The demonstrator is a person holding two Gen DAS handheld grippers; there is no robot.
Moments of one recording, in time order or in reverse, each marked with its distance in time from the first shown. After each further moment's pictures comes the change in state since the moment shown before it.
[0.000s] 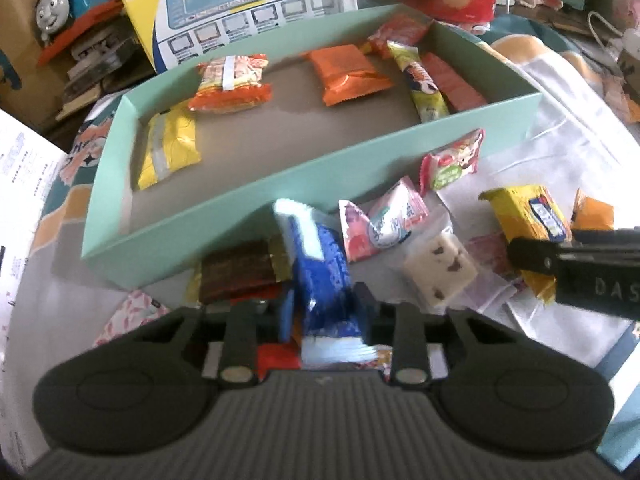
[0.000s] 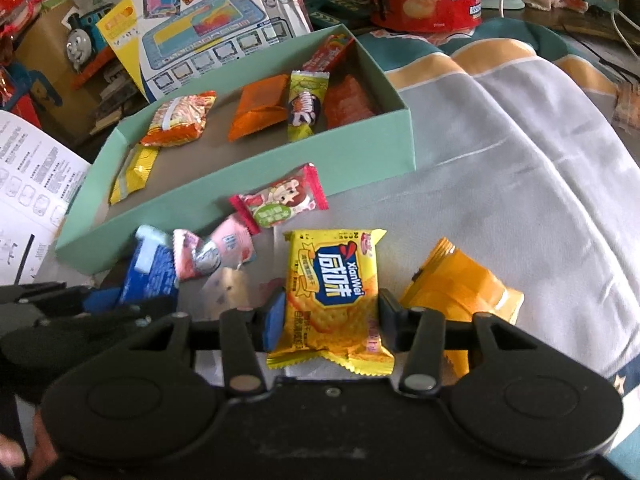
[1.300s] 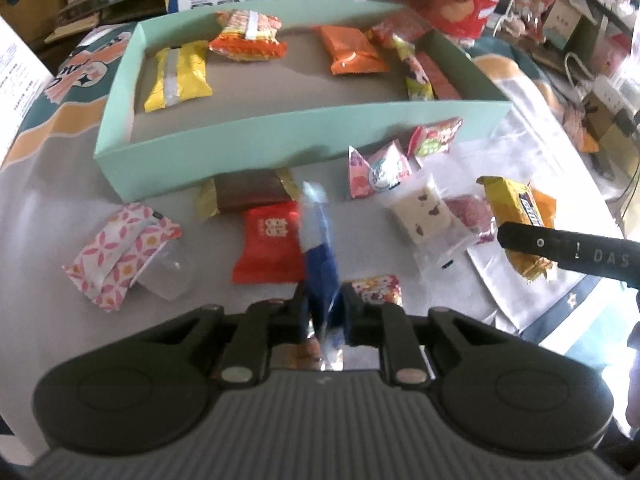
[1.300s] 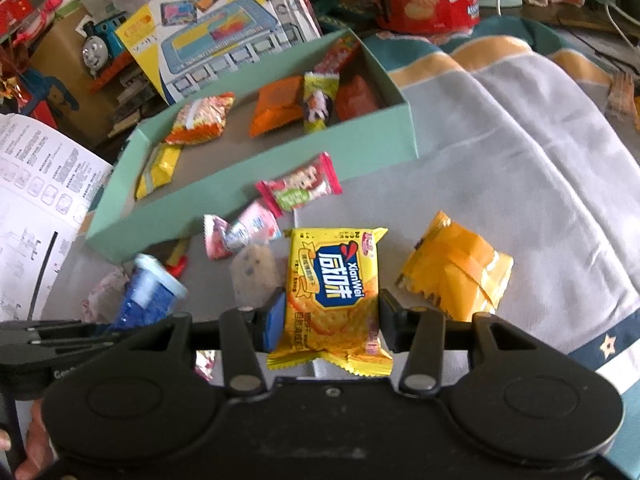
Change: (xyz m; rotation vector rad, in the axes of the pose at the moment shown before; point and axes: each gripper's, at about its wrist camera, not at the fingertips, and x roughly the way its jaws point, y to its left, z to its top) left arm -0.030 0.049 -0.040 -0.153 0.040 -0.218; right arm -0.026 -0.003 -0.007 0.007 -0.008 0.049
